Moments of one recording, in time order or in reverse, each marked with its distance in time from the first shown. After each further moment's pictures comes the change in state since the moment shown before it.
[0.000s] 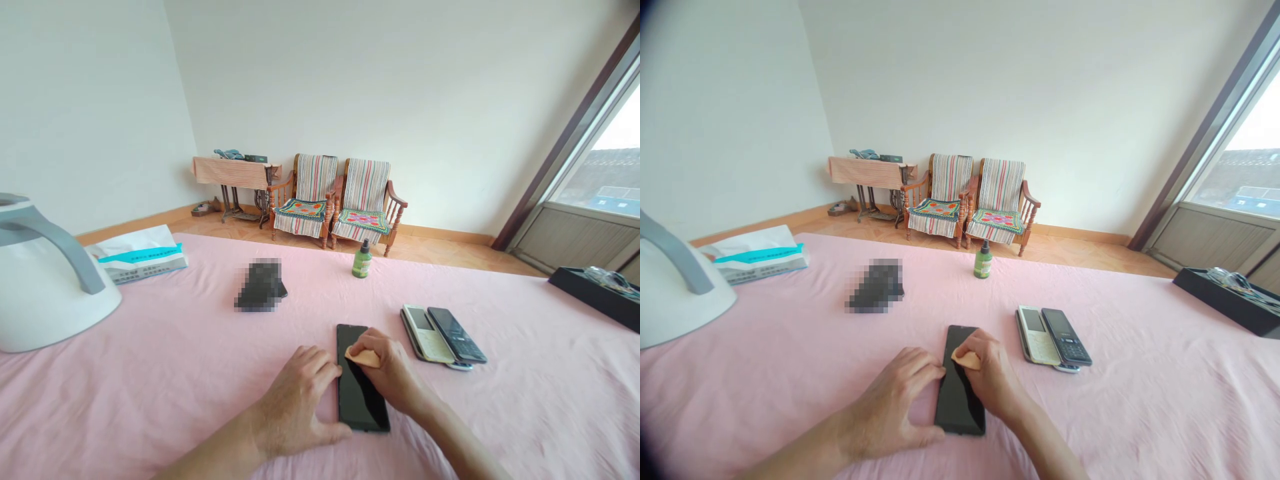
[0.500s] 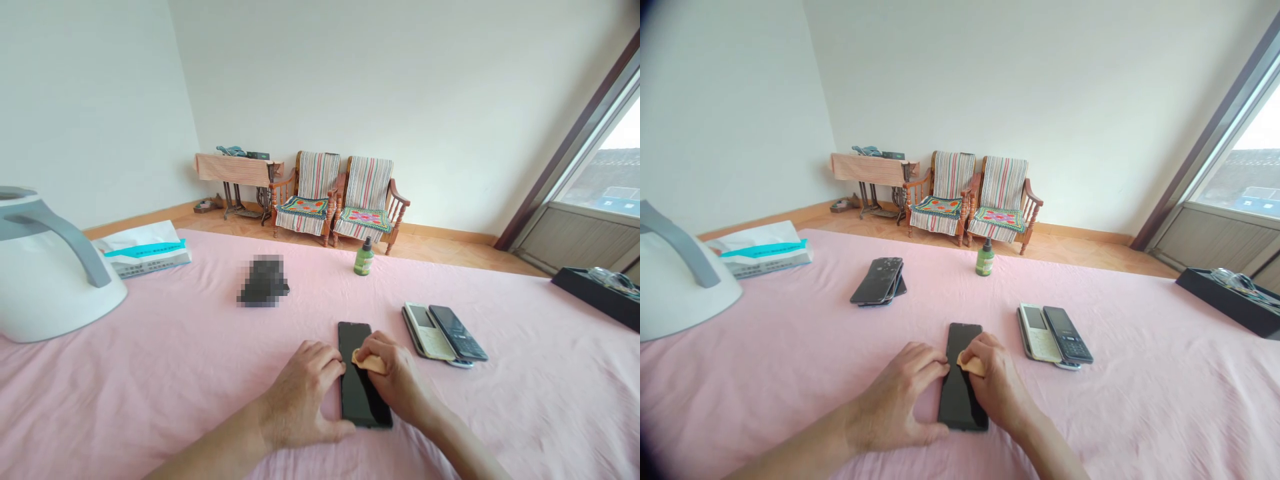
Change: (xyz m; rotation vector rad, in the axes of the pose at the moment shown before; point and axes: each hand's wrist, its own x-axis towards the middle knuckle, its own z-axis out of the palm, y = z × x) left_hand 0.002 0.001 0.002 -0.025 0.020 0.054; right_hand -0.015 0.003 0.000 -0.059 0.017 -0.004
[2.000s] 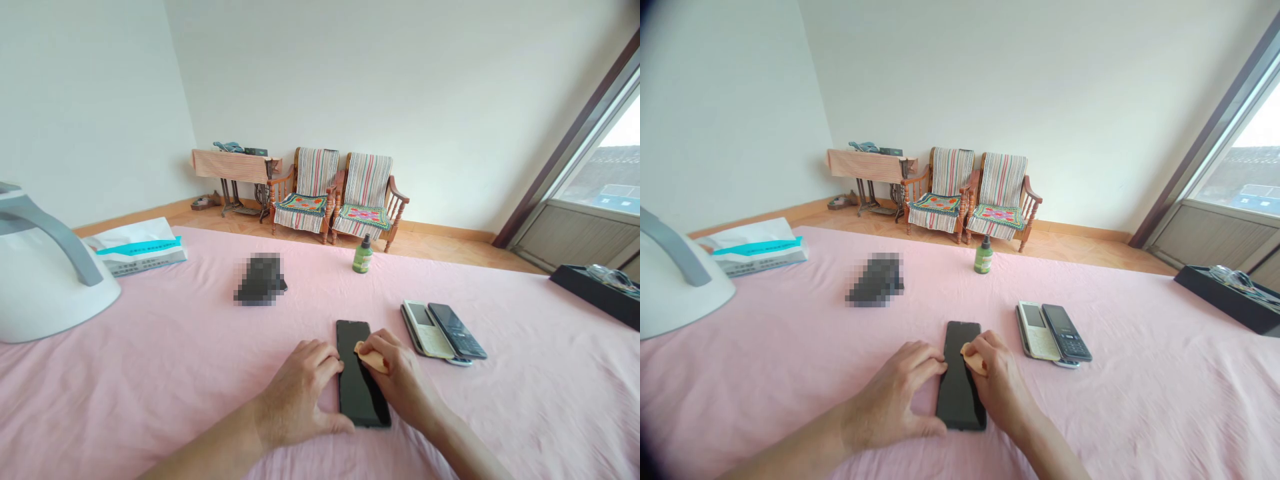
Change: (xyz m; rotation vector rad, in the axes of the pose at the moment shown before) left_hand 0.001 -0.002 0.001 -0.038 -0.018 -0.066; right_hand -0.005 -0.006 -0.006 0.033 -0.019 0.038
